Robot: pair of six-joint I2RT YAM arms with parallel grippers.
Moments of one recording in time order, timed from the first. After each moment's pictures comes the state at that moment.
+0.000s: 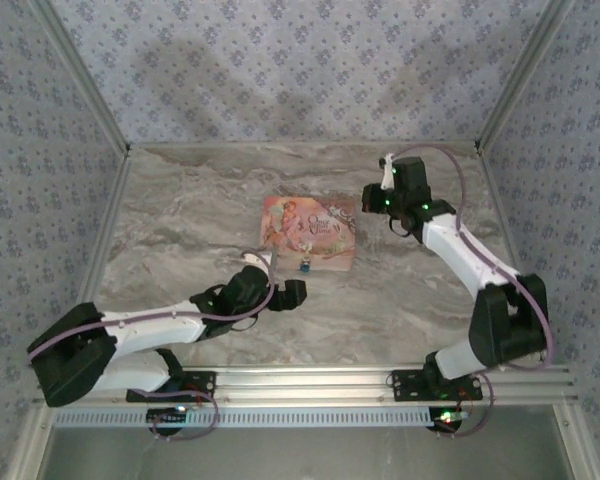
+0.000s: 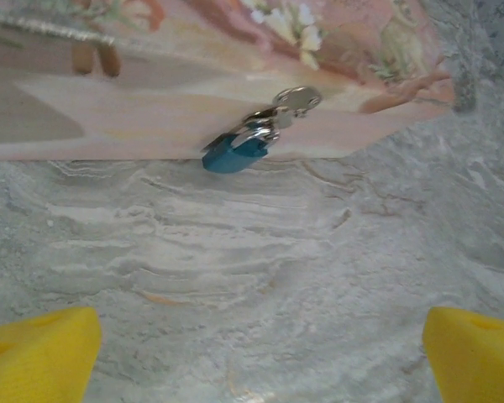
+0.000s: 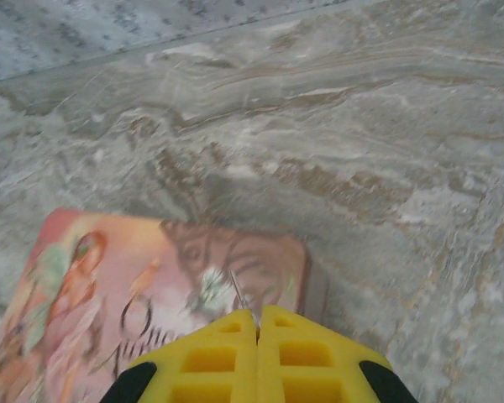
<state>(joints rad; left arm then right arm) -0.97 1.24 0.43 0.21 -0.14 -0.82 0.28 1.50 1.14 -0.27 -0.16 0.34</state>
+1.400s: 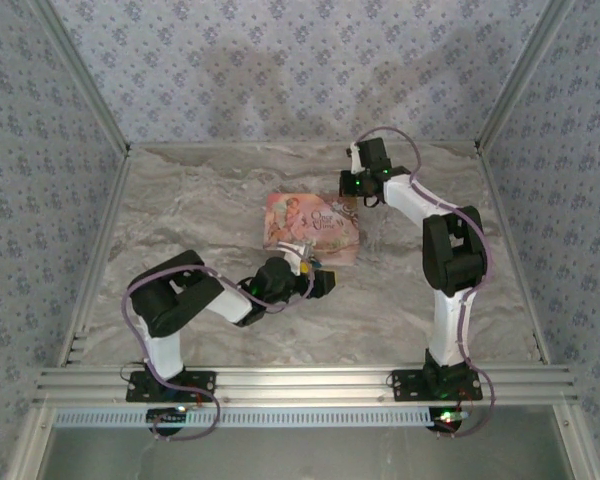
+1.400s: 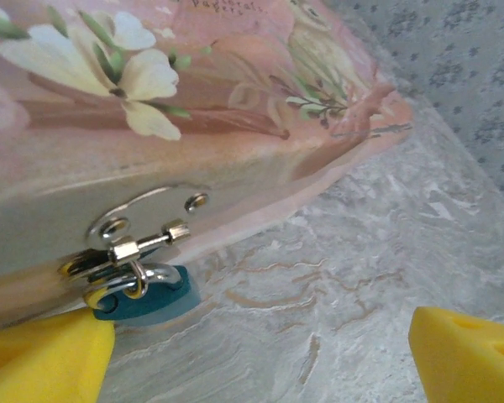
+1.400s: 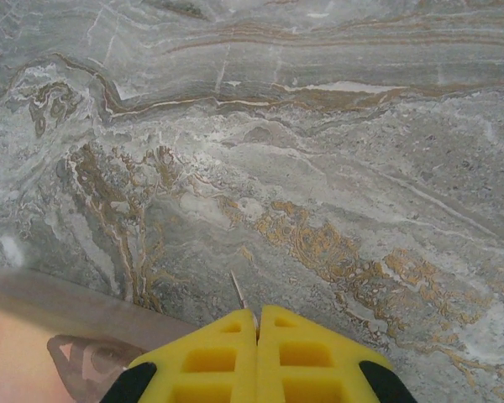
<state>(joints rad) -0.91 1.86 0.57 0.95 0.06 -0.64 0.31 2.02 1.55 -0.35 -0.16 0.22</state>
